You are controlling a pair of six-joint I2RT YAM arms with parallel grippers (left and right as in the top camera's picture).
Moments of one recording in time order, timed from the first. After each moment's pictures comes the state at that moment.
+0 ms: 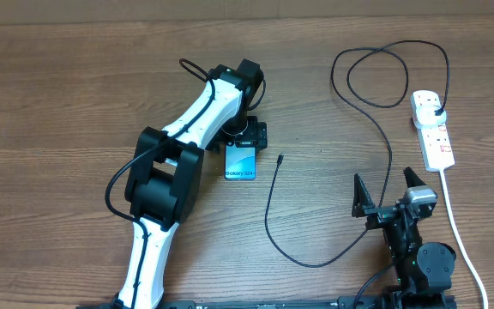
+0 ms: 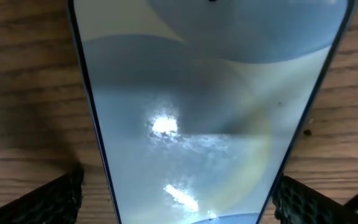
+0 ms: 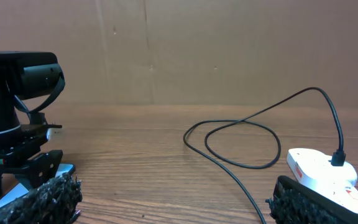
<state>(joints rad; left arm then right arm) -0.45 2.33 1.86 -1.17 0.07 -0.47 0.04 0.01 0.02 -0.03 -0.10 0.04</state>
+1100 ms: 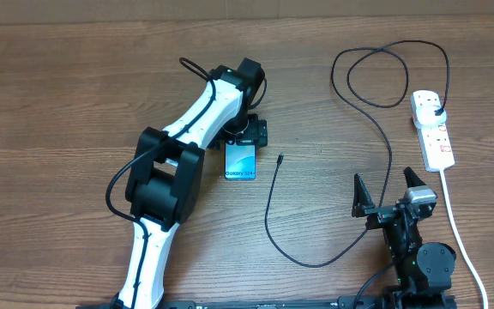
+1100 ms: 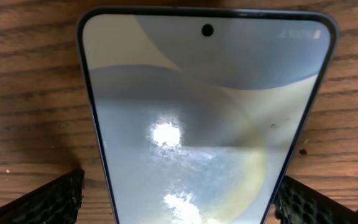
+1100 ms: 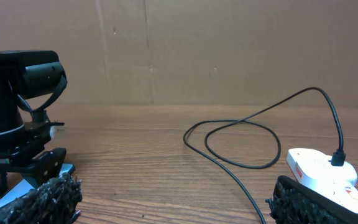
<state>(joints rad) -0.45 2.33 1.86 -1.14 0.05 -0.48 0.04 0.01 0.02 -0.03 -0.10 0.04</state>
